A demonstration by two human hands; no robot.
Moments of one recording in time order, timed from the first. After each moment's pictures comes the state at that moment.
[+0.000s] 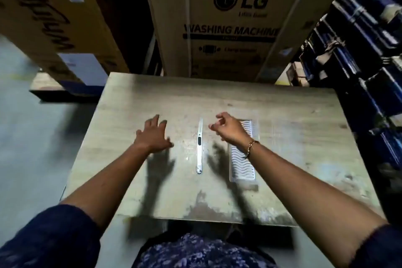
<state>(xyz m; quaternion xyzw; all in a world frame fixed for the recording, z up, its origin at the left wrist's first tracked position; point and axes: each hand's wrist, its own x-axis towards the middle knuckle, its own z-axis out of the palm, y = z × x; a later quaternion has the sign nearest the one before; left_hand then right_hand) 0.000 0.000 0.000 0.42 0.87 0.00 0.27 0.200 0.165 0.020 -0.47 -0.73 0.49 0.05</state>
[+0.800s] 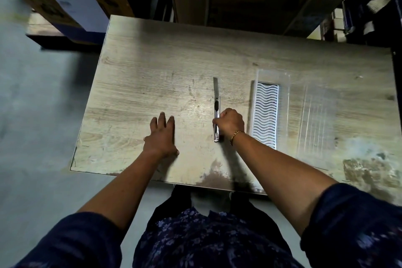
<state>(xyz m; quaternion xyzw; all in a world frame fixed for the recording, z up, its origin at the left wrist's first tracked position) 0.035 -0.074 -0.085 0.36 0.86 -0.05 0.36 0.171 0.108 -0.090 -0.60 -0.67 0.43 -0.06</state>
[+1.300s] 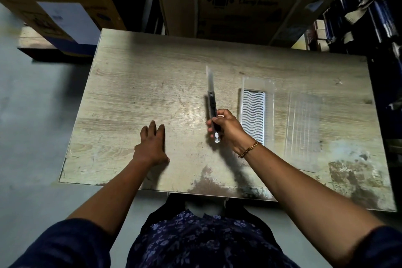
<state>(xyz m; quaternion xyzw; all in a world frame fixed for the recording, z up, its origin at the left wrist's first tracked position) 0.034 -0.074 -0.084 0.36 0.87 -0.04 0.35 0.200 0.119 -0.036 -0.49 -0.42 0.76 0.05</state>
